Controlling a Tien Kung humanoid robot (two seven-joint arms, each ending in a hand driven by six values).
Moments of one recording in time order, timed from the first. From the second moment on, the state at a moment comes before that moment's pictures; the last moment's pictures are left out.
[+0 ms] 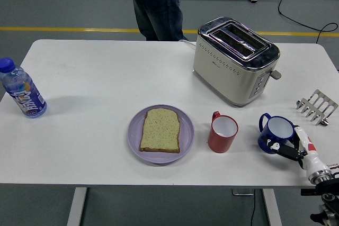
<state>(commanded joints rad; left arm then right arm) -0.19 0.02 -0.56 -0.25 -0.17 0.24 0.03 0.16 -0.29 0.99 0.95 -1.07 -0.20 0.39</state>
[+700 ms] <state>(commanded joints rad) -0.19 0.02 -0.54 -0.25 -0.20 0.23 0.03 0.19 -0.28 1.01 0.91 -1.09 -0.20 0.39</state>
